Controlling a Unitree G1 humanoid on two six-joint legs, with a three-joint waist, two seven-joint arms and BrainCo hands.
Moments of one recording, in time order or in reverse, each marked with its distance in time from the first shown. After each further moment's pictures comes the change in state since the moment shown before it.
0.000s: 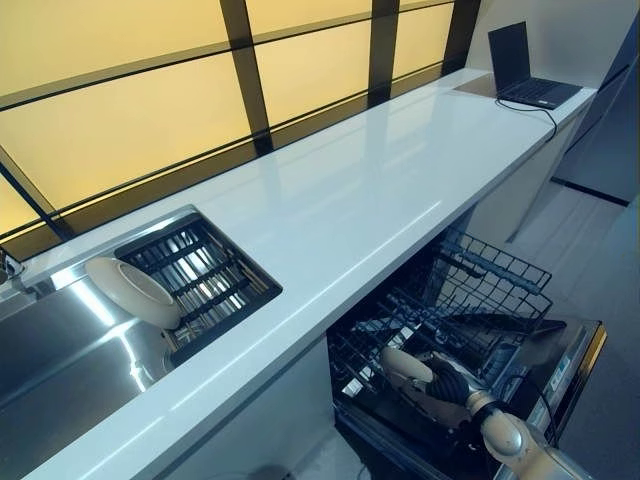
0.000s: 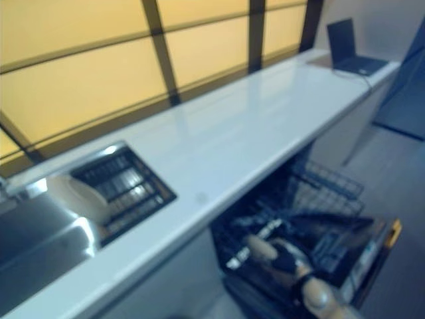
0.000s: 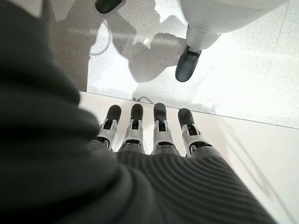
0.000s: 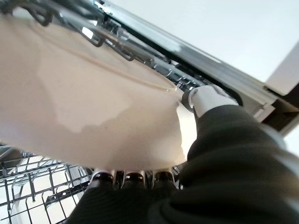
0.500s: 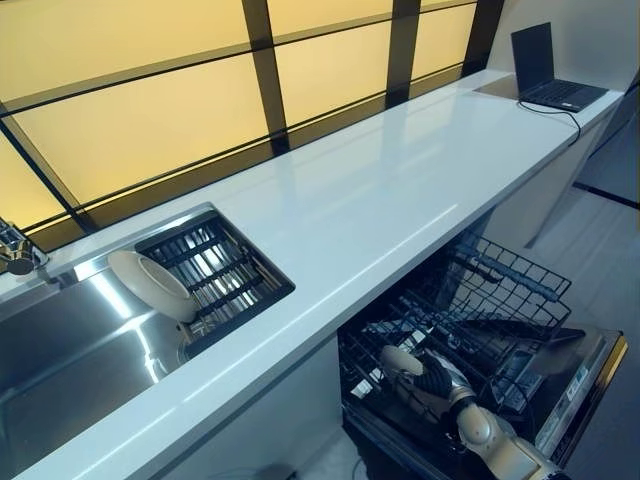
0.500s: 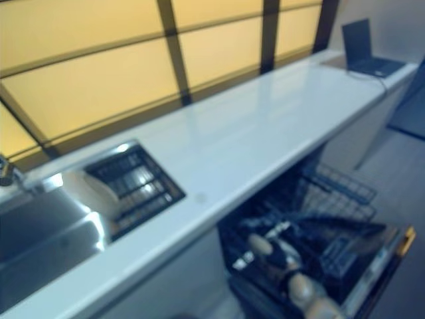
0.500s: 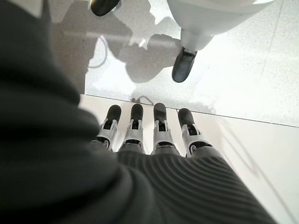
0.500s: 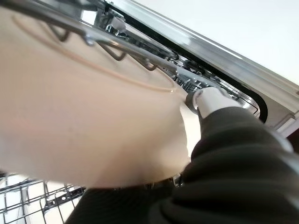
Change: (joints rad) left arm -0.013 -0.002 -0.034 -0.021 0.040 0.014 -0.017; right arm -0.136 0.136 0.056 0.223 -0.029 0.039 -0.125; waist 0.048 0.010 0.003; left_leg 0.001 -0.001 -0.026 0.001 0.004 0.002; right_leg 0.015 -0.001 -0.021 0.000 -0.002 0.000
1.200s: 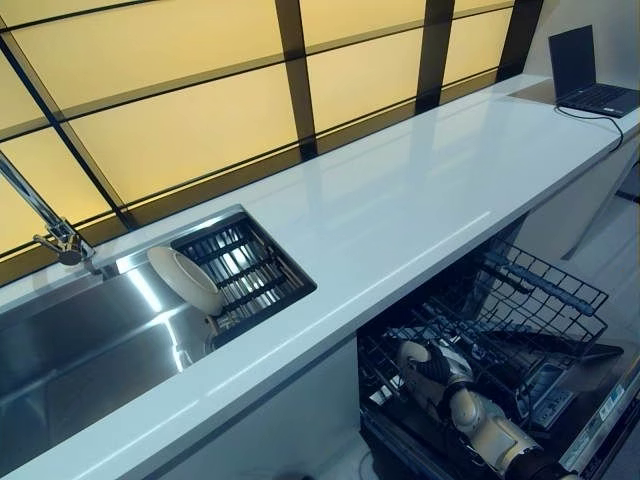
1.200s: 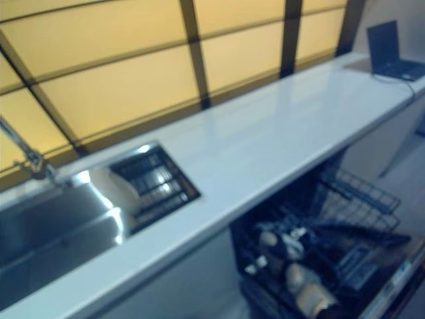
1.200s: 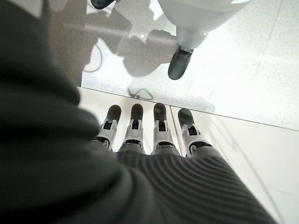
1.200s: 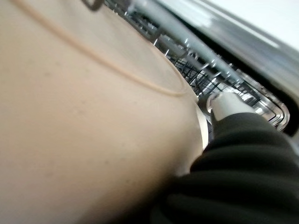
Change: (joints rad) left arm -0.001 -0.001 -0.040 -0.009 0.001 -0.002 -0.020; right arm -0.133 0.051 -0.001 0.199 -0.106 0.110 -0.026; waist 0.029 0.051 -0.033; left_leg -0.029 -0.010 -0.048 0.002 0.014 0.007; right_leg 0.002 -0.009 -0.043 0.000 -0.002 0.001
